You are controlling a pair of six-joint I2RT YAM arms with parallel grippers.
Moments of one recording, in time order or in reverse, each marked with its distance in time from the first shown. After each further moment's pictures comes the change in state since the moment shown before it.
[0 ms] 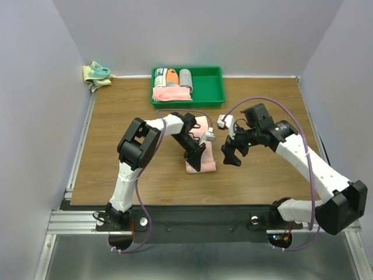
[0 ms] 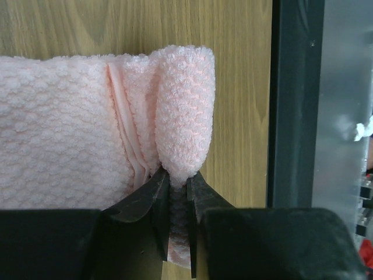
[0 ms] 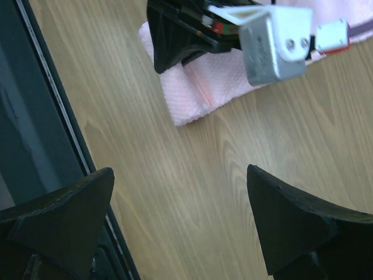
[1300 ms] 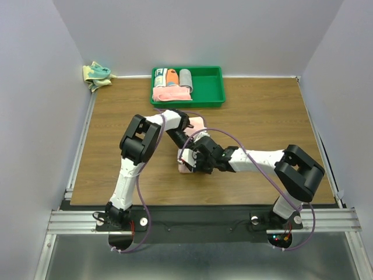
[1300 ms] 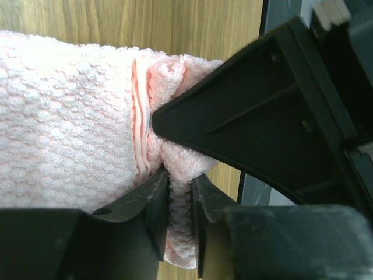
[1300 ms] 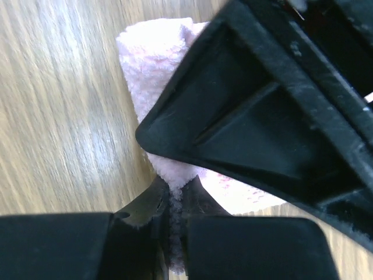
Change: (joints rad) left arm 0.077 0.120 0.140 -0.301 -0.013 0.093; right arm 0.489 0.414 -0.256 0.710 0.397 -0.020
